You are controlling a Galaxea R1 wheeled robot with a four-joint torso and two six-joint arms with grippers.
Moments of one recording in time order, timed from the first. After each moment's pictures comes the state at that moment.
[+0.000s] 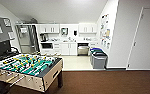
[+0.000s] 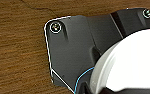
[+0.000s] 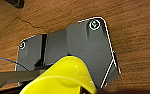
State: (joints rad) left arm 1.52 3.03 -2.82 0.29 -0.03 -0.14; right arm -1.61 2.70 -2.34 0.04 0.22 0.06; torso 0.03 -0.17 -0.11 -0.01
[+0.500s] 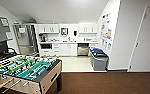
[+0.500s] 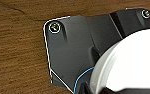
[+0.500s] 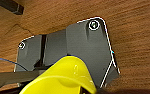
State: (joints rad) left arm 1.51 3.03 -2.82 0.29 -0.03 -0.14; right arm -1.61 2.70 -2.35 0.04 0.23 0.06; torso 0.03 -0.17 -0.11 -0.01
